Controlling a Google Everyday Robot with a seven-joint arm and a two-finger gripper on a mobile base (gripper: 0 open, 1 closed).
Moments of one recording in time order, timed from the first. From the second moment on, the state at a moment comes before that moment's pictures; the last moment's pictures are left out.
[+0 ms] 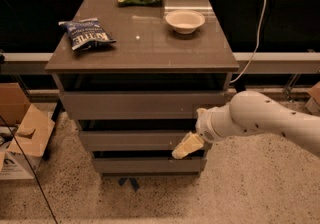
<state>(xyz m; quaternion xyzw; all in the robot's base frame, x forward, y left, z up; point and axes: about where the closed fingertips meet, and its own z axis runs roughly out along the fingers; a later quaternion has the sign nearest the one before) 0.543 -0.105 0.648 -0.46 0.82 0.15 0.30</state>
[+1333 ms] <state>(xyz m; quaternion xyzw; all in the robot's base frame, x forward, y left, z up) 0.559 -0.098 0.556 -0.43 0.84 0.17 0.29</state>
